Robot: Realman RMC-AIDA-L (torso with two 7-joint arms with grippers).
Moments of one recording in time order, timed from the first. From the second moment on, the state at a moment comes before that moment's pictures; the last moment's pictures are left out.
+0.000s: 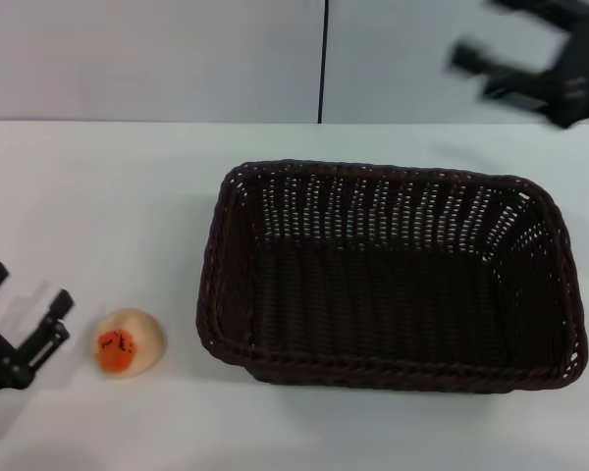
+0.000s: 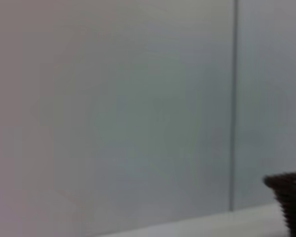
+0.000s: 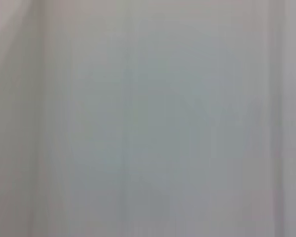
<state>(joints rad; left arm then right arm) -0.10 -2.06 -0.30 0.09 2.25 1.64 -0.35 0.16 2.08 -1.20 -1.12 -1.12 -1.37 1.30</state>
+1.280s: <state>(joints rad) -0.16 -2.07 0.01 0.13 2.24 1.50 -0.40 0.11 2.08 -1.14 -0.45 -0.49 -1.63 0.90</state>
